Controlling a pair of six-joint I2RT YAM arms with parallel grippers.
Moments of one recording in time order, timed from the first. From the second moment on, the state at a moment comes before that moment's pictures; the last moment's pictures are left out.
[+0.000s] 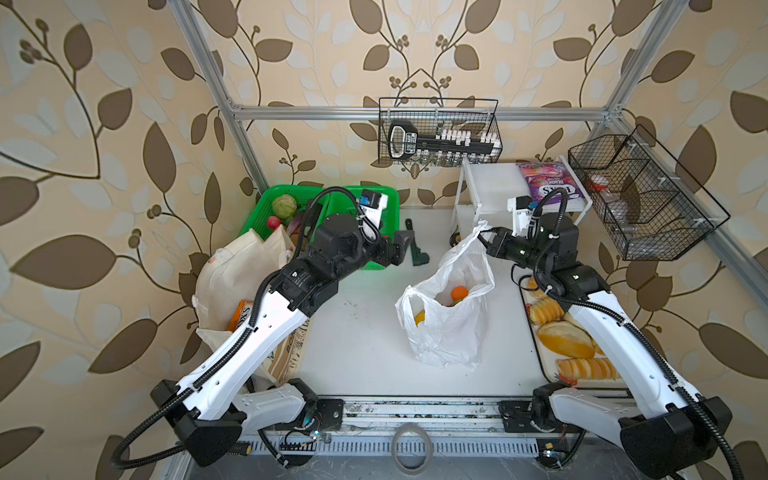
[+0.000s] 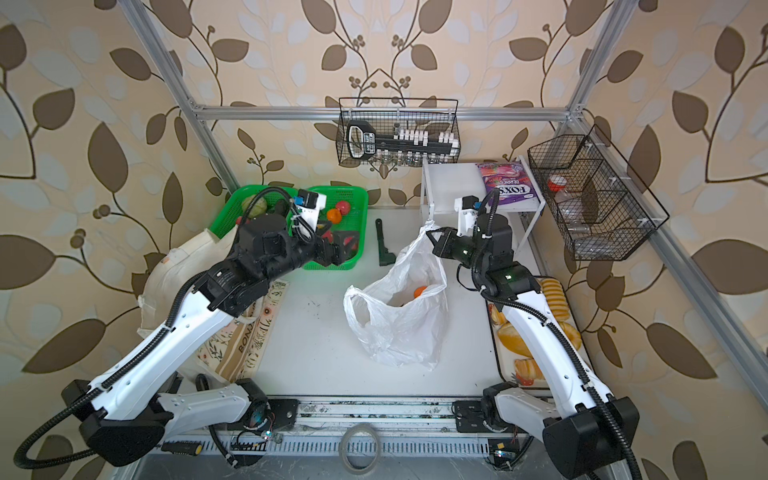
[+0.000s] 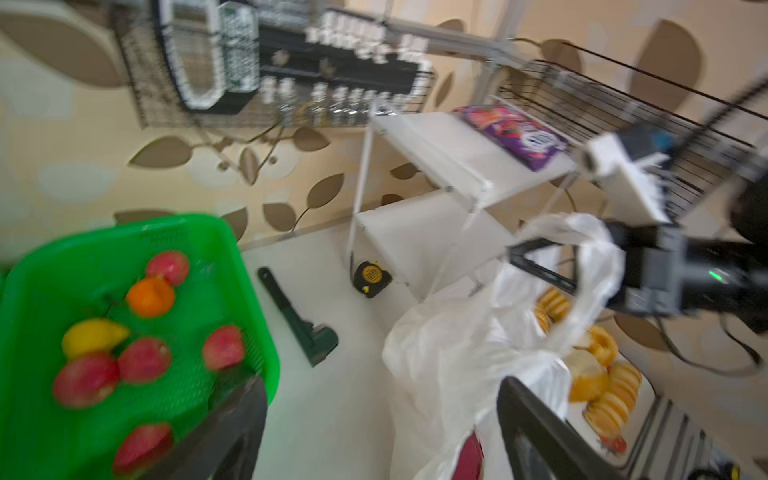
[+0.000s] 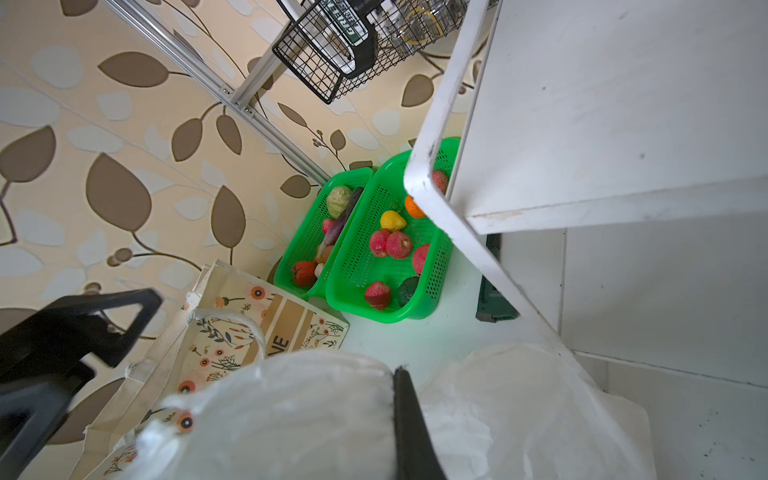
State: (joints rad) left arm -0.55 1.19 1.34 -0.45 0.04 -0.30; right arm 0.24 1.15 1.12 -0.29 -0.37 0.56
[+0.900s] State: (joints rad) left arm -0.29 2.31 2.12 -0.86 0.07 -0.45; right arm 0.24 1.14 1.12 -0.29 -0.38 0.56
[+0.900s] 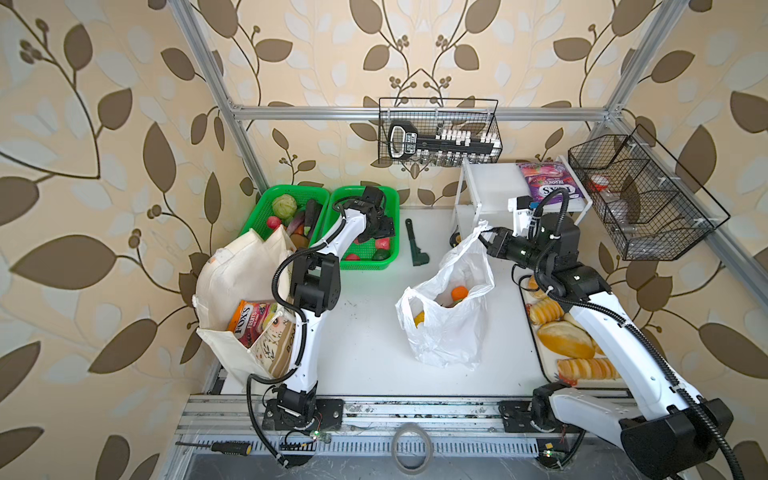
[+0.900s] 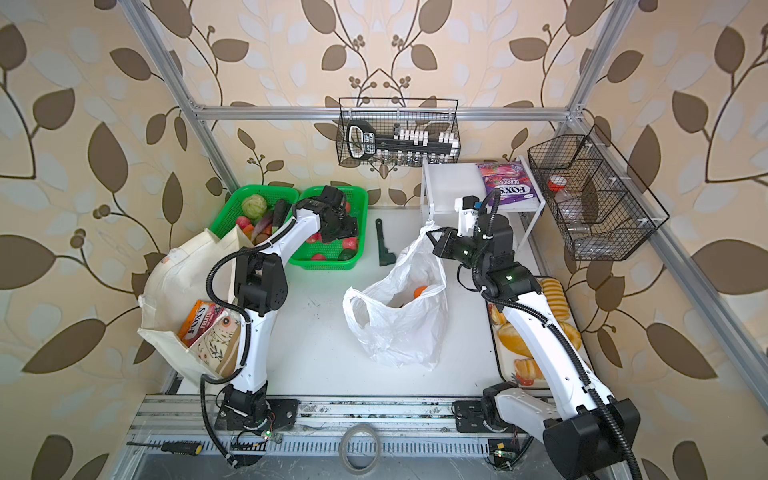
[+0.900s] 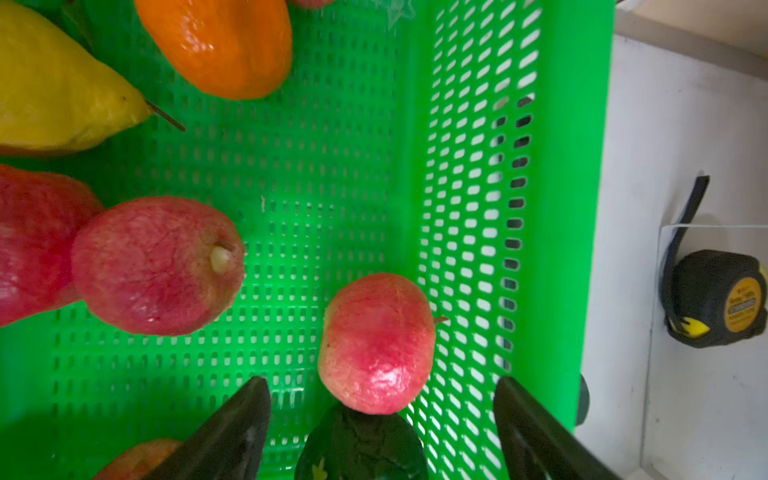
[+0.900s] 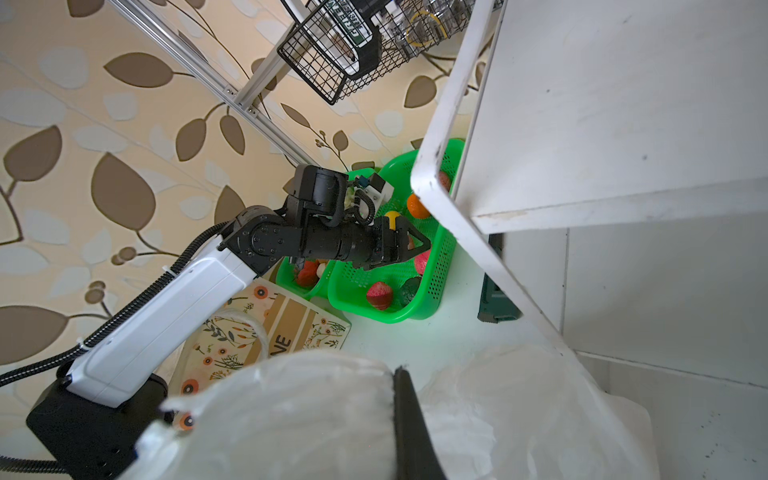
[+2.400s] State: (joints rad) left arm -0.21 2.32 2.20 -0.83 -0.05 -0.32; right arm 0.23 1.15 1.12 -0.29 -0.40 0.56
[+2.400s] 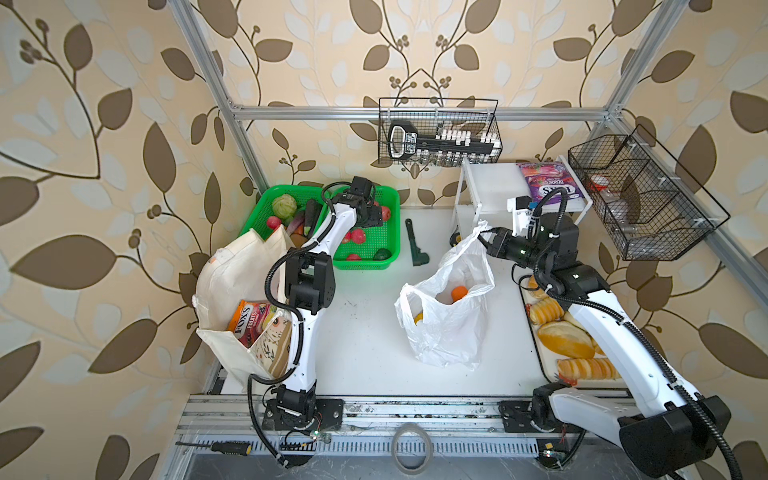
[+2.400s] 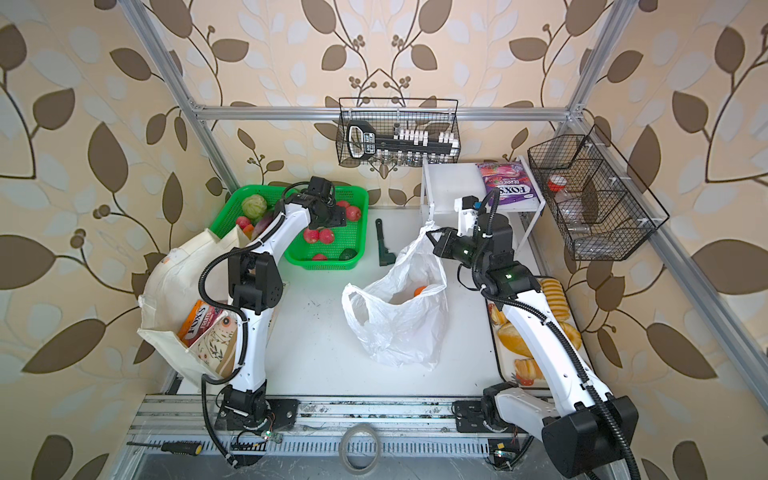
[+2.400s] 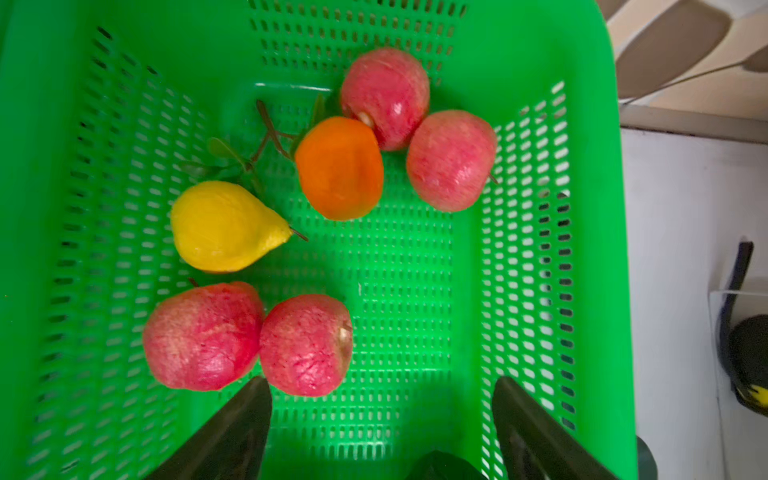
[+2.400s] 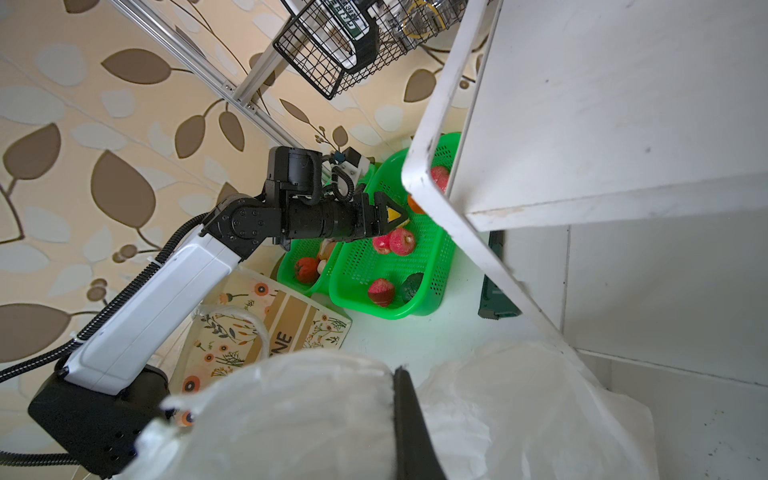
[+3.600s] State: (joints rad) left arm -0.19 2.48 2.23 -0.84 -0.02 -0.27; right arm 0.23 1.16 1.12 -0.29 -0.40 0.56
